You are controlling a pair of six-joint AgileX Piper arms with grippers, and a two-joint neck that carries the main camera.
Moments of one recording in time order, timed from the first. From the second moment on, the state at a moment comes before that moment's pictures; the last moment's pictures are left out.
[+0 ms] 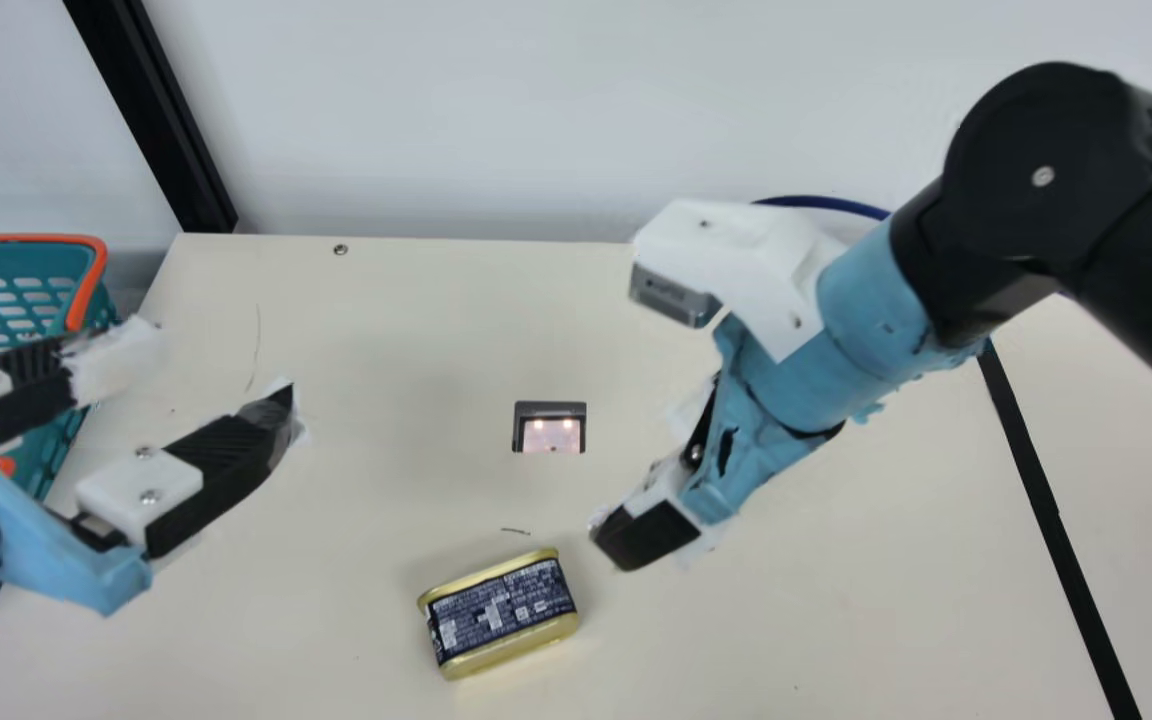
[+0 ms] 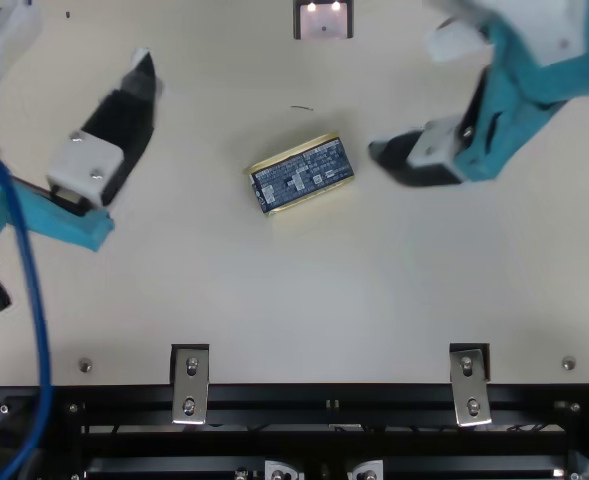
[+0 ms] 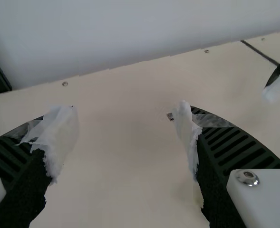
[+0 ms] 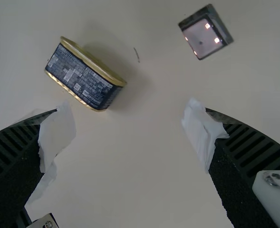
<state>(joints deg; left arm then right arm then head) -4.8 55.0 -34.5 -59.4 23.0 58.5 19.8 98.1 -83.7 24.0 69.7 -46.1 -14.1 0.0</state>
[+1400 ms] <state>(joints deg) 0.2 55.6 -33.7 -61.6 26.3 52.1 37.1 108.7 -91.6 5.3 70.0 -75.1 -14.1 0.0</state>
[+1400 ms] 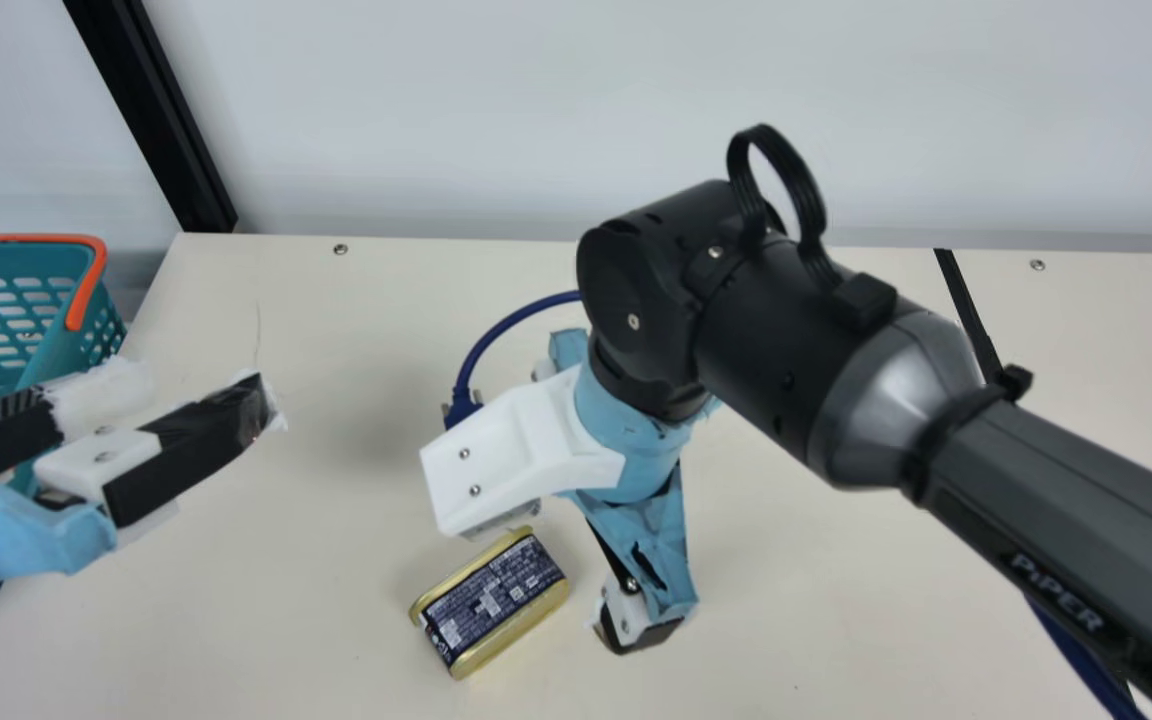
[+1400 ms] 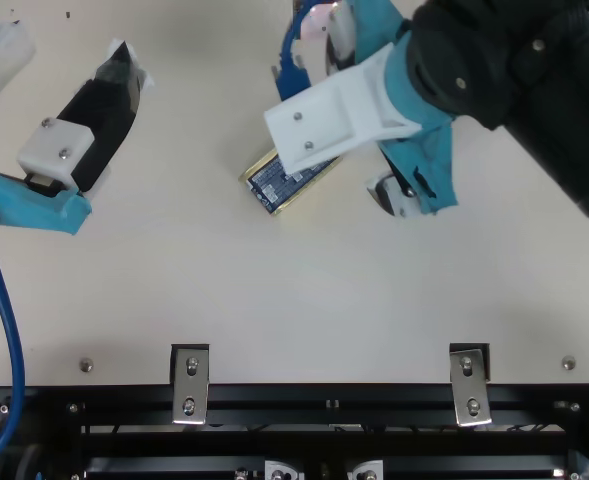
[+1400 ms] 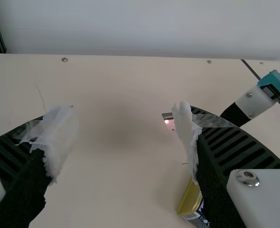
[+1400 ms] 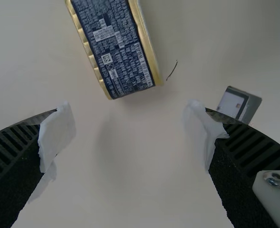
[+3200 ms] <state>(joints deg) 0.2 55.6 -33.7 -61.6 26.3 52.1 29.0 109.2 -95.3 7.7 69.9 -61.2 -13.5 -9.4</state>
